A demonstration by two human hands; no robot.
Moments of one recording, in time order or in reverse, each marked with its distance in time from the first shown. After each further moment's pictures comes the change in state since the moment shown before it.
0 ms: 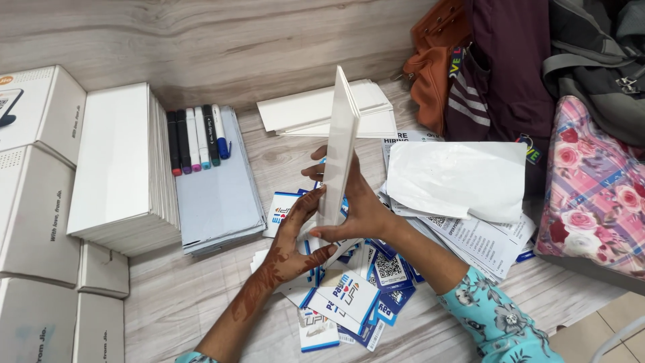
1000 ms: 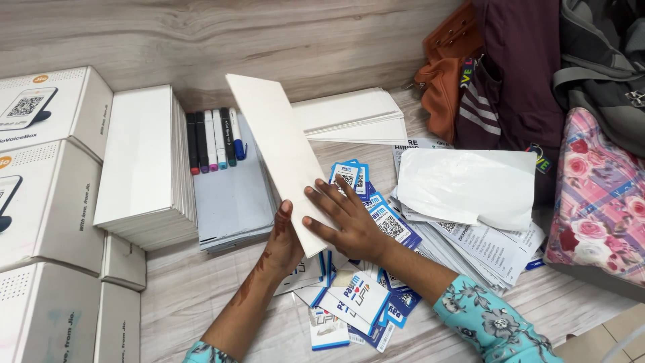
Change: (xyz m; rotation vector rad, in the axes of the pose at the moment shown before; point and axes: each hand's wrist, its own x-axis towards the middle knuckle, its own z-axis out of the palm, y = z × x) left_hand -0.001 -0.037 -0.011 -0.899 0.186 -0.253; right_hand -0.026 0.016 0.046 -0.680 0.028 -0.386
